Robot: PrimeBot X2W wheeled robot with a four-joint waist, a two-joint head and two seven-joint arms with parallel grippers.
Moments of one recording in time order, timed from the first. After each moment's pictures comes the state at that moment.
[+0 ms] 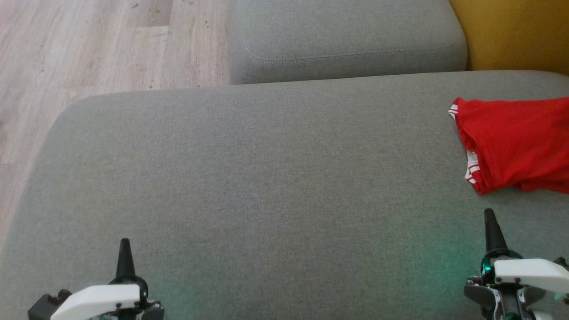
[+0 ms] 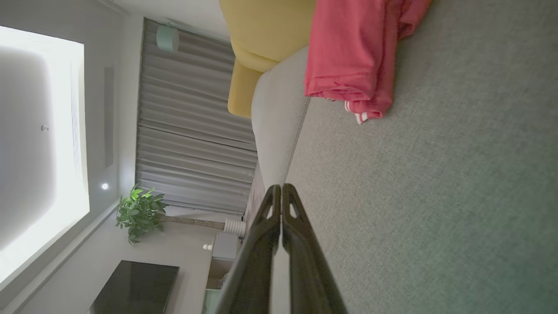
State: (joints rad) left arm 0.02 0.06 -0.03 0.26 -1.34 -0.06 0.01; right arm 0.01 -0.05 -0.07 0.30 1.31 0.13 0.02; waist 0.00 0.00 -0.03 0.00
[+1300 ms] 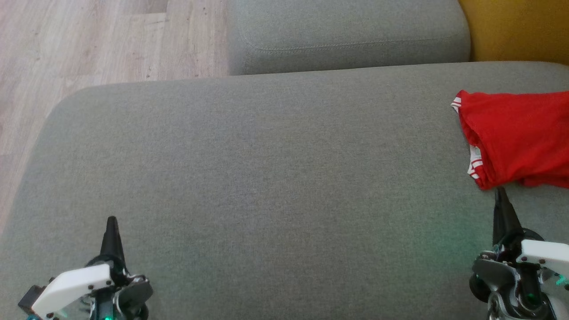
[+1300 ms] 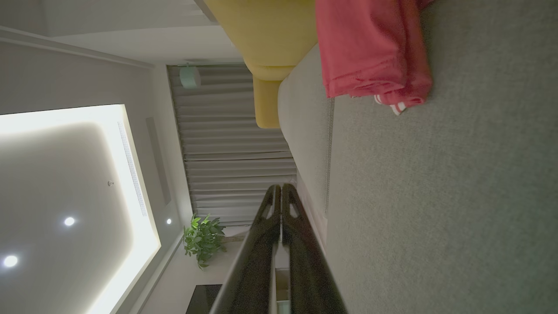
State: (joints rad) left arm -0.06 0.06 0.04 0.27 -1.64 -0.12 0.09; right arm -0.06 -0.05 -0.12 0.28 1.61 0.13 0.10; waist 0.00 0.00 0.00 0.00
